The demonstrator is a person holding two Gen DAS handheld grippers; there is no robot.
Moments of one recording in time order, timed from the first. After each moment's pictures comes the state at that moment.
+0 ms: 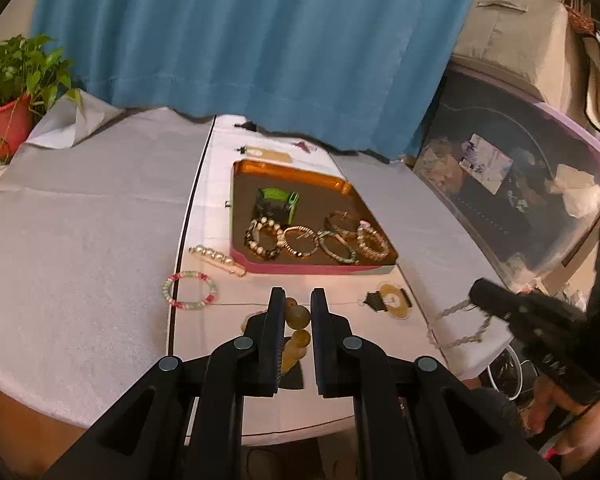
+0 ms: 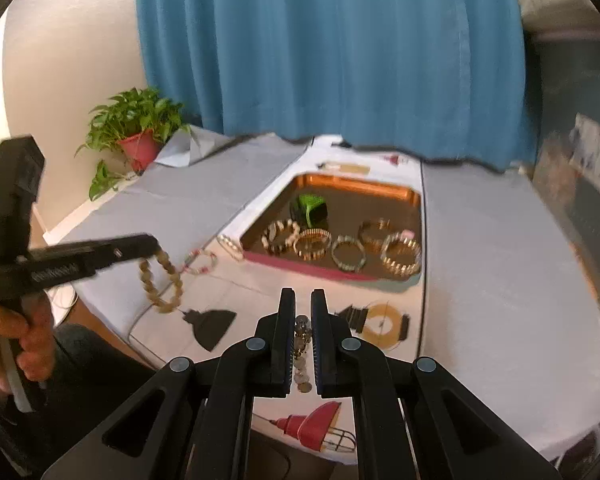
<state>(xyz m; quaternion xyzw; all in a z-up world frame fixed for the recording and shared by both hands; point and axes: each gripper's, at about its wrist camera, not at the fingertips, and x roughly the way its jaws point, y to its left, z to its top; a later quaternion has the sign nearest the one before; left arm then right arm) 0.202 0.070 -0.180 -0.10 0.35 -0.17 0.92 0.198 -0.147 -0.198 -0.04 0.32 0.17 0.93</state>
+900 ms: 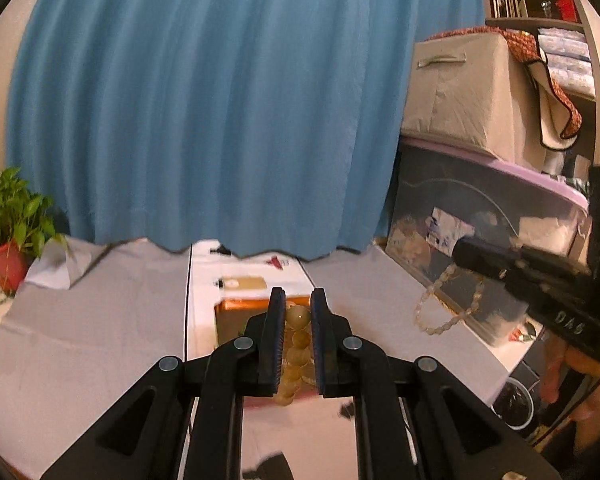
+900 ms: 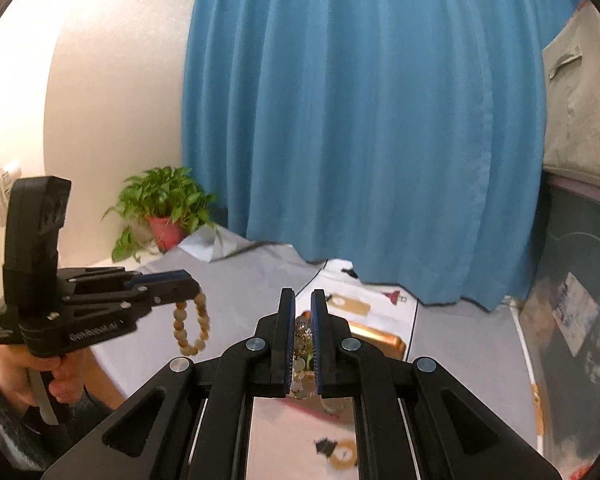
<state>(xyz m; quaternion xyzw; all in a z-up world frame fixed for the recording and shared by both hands) 0.224 0.060 -0.044 -0.05 0.20 -0.20 0.96 0.213 -0.129 -0.034 -0.08 0.17 0.21 0.96</state>
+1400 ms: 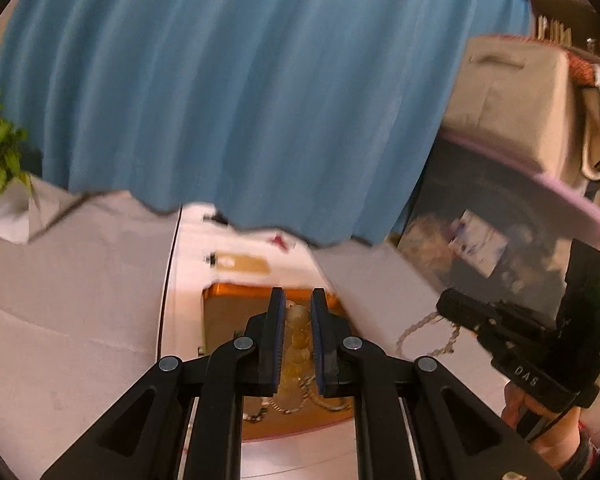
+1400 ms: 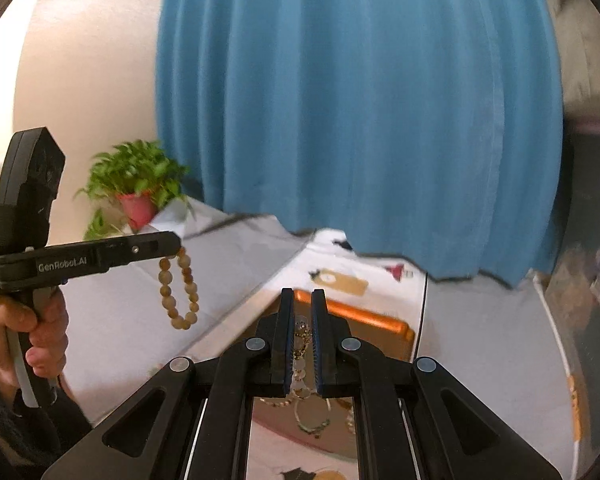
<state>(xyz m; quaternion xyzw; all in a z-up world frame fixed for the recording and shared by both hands) 0.334 0.064 -0.129 -0.12 0.26 -0.21 0.93 0.329 -0.145 -0.137 -0.06 0.22 0.21 0.95</state>
